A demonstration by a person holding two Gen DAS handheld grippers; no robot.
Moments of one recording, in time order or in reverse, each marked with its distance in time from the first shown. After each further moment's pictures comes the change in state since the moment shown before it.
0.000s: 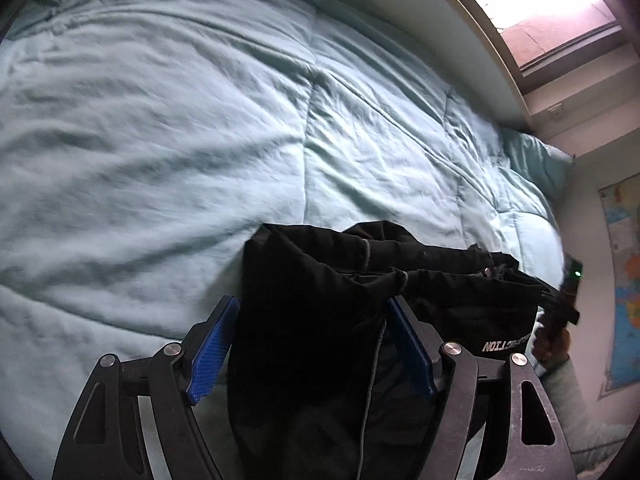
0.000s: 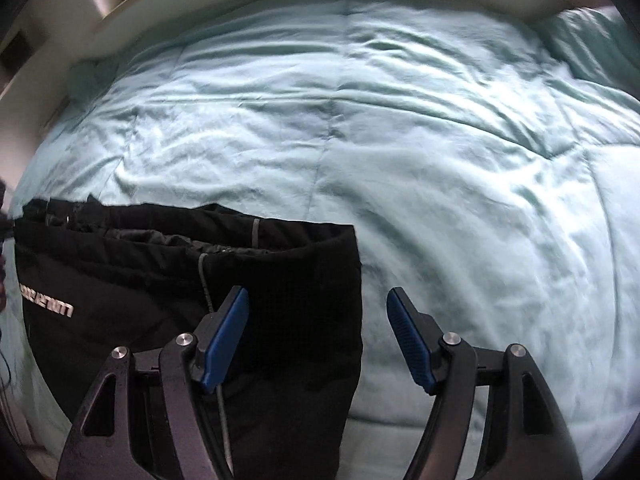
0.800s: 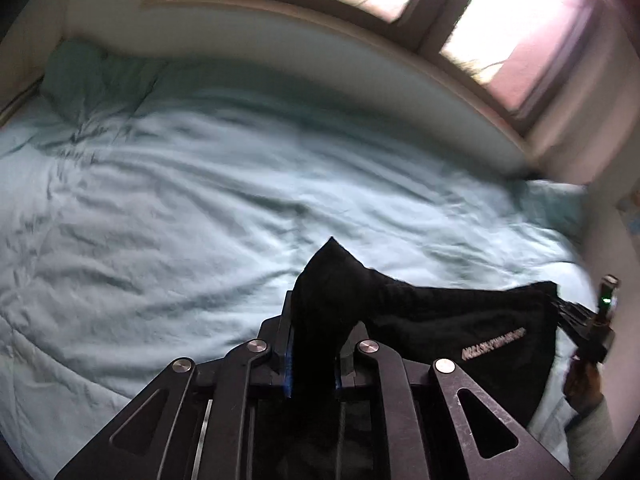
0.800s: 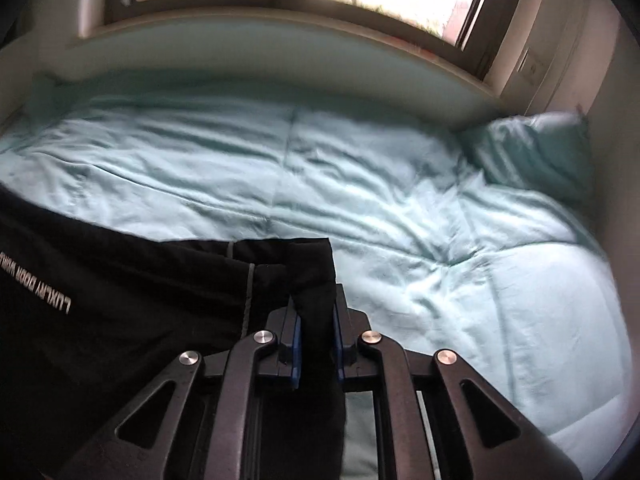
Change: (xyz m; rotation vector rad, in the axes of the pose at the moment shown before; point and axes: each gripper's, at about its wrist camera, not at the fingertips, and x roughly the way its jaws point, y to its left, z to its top) left arm -0.039 -0.072 0.046 0.062 -0.293 0.220; right arm -0.042 0.036 0.059 -0.034 -0.247 -0.402
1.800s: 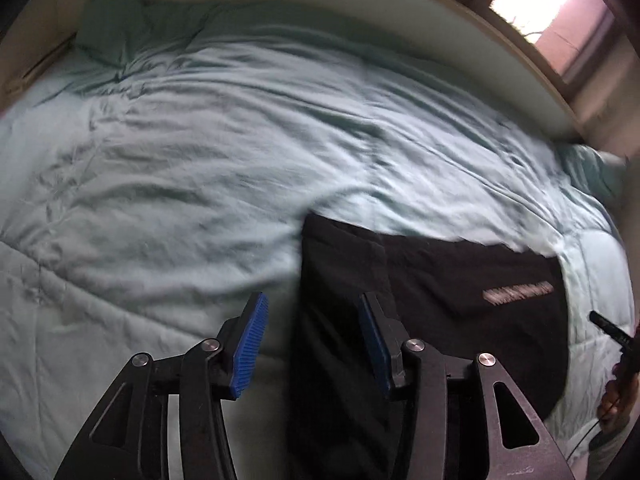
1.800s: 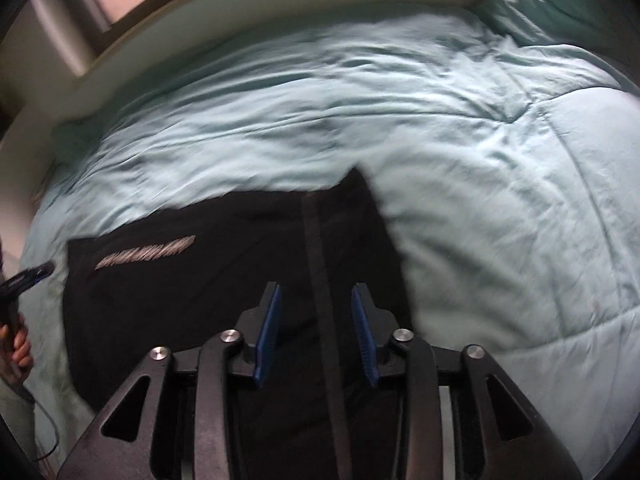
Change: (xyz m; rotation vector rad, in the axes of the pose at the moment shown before) left arm -0.019 0.032 -0.049 0.007 0.125 0.081; right arm -0.044 0.001 -0.076 0.280 0.199 0.352
